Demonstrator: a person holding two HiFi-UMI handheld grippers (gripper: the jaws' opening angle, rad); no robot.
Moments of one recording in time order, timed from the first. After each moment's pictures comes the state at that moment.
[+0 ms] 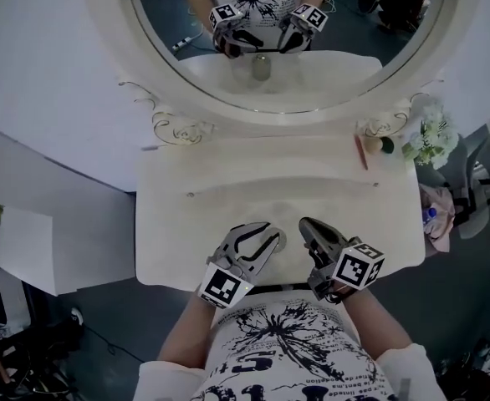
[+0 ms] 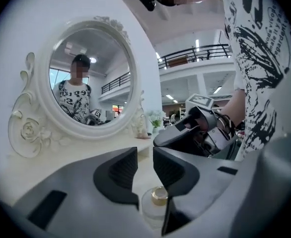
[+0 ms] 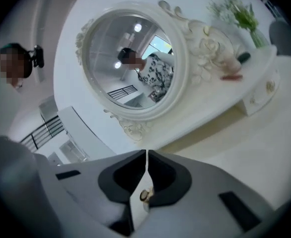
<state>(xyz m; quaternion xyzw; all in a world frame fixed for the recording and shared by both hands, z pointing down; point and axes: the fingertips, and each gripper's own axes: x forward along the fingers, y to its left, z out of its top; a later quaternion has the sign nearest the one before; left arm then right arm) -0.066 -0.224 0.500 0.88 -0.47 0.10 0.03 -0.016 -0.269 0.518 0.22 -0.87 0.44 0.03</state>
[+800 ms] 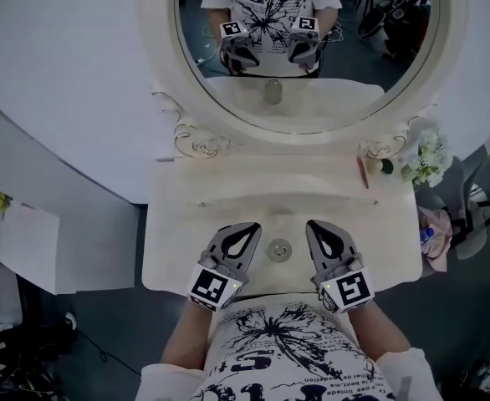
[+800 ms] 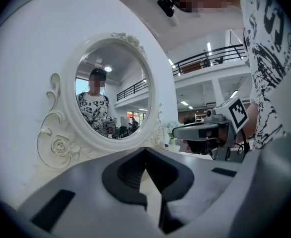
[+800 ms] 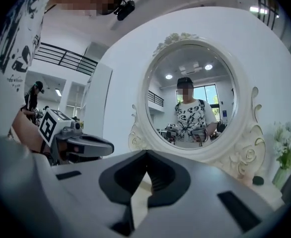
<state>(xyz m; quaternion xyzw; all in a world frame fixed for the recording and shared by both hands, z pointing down) -0.125 -0.225 0.445 0.83 -0.55 0.04 0.02 -0.034 -0.260 0.432 0.26 -0.96 0.00 0.06</state>
